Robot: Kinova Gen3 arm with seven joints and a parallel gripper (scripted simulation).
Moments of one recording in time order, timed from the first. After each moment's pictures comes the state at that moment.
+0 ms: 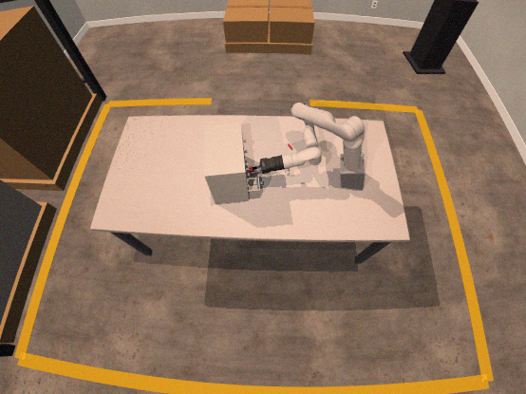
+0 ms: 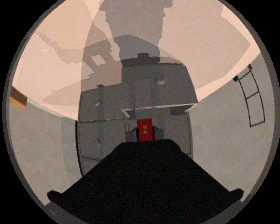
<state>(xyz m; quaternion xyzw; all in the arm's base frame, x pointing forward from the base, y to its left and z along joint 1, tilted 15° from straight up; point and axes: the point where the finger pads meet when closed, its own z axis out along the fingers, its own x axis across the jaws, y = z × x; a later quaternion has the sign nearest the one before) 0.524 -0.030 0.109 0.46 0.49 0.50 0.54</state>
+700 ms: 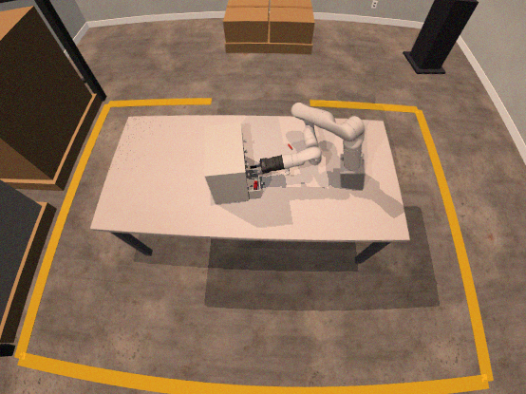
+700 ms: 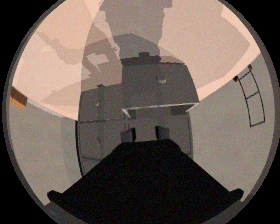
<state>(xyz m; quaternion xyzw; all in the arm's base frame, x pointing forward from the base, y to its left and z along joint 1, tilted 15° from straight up) 0.524 -0.031 0.109 0.47 0.49 0.50 0.54</state>
